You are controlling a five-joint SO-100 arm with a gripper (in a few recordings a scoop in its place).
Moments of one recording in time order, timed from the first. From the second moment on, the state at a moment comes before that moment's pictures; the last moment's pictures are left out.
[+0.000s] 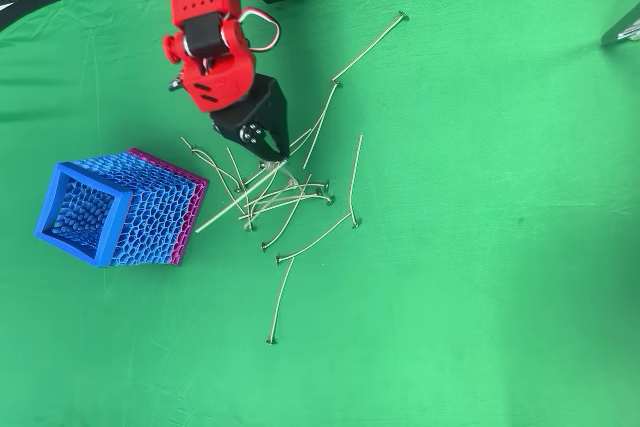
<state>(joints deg) -2.1 110.4 94.7 65.1 33.6</state>
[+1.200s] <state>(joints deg) 35.3 91.8 44.9 79.8 -5.4</state>
